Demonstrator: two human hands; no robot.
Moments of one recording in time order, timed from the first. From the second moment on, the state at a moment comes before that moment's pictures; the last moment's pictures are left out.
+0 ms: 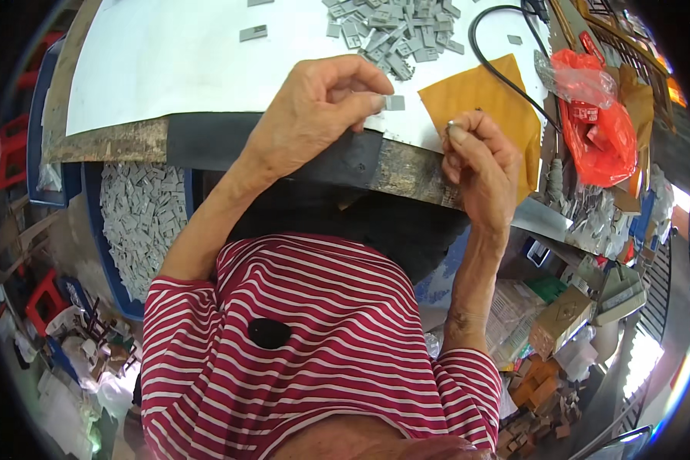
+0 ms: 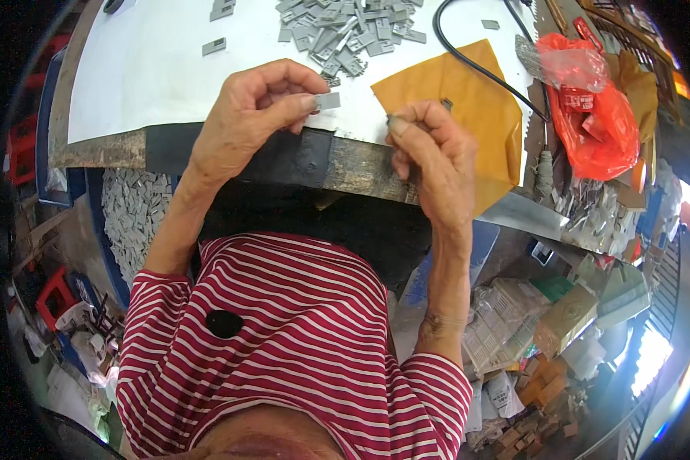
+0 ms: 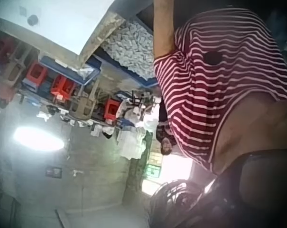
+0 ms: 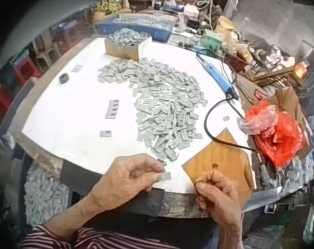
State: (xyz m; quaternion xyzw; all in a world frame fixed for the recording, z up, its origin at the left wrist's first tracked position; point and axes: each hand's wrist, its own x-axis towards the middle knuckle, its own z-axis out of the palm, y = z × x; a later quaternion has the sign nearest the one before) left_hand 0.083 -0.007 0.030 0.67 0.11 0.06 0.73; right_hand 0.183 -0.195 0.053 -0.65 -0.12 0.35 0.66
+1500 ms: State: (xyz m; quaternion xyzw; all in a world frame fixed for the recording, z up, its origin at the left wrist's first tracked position) left_hand 0.090 -0.021 0.019 0.67 0.04 0.12 0.73; right_hand 0.167 -0.165 0.043 -0.66 -0.14 0.33 0.66
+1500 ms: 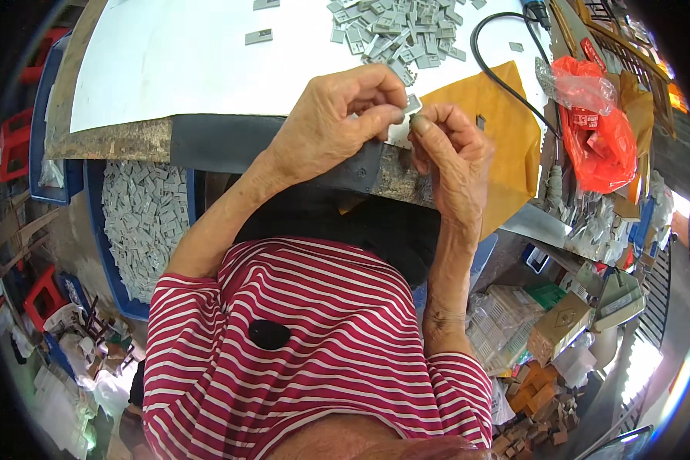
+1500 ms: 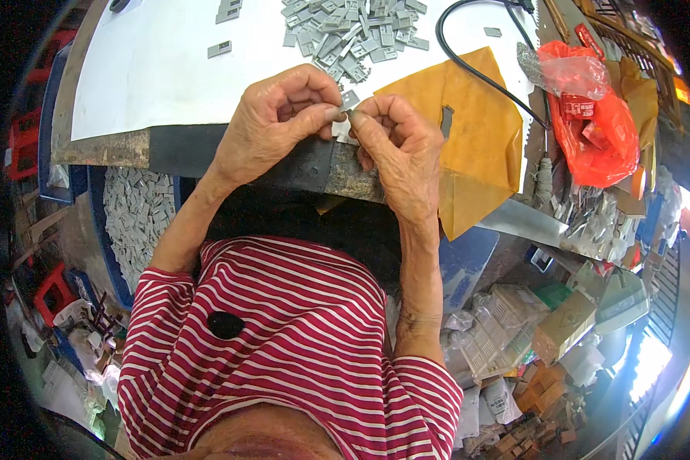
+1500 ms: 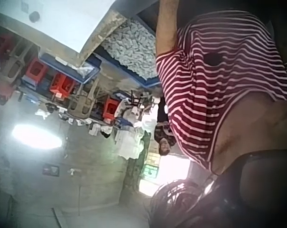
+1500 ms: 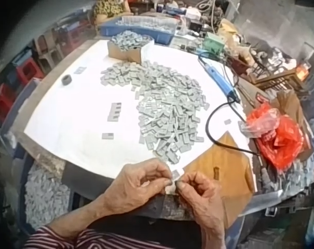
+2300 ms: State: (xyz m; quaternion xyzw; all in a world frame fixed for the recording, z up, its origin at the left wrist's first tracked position) left_hand 0.088 -0.016 0.019 0.79 0.04 0.14 0.60; right_hand 0.176 -0.169 0.038 -0.70 -0.14 0.37 0.60
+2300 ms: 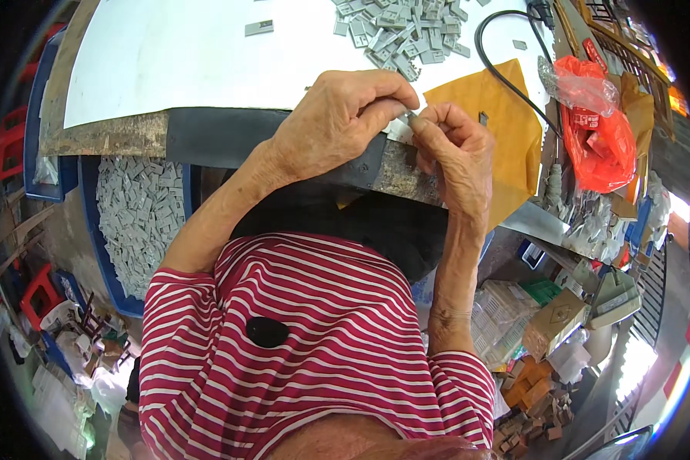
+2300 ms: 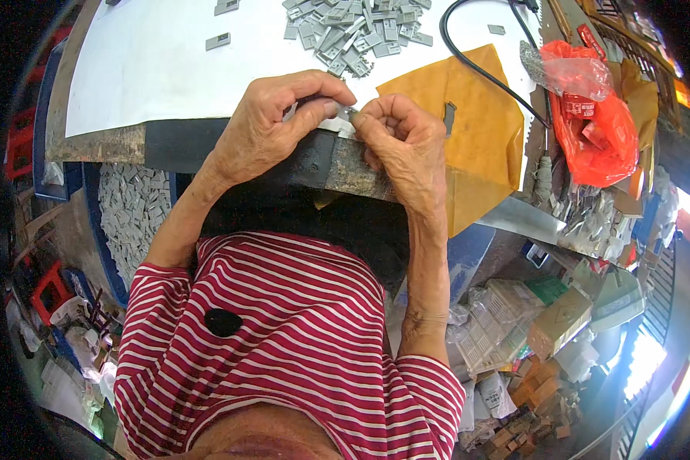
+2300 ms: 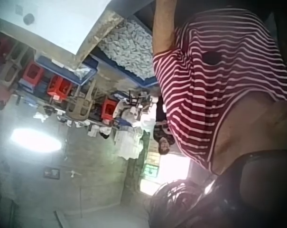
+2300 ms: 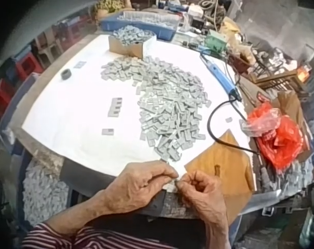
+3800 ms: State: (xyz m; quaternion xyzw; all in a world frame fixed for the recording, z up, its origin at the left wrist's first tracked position) left_hand 0.072 0.011 0.018 0.86 0.04 0.19 0.48; right_hand 0.161 -0.147 0.035 -0.67 -0.13 0.33 0.66
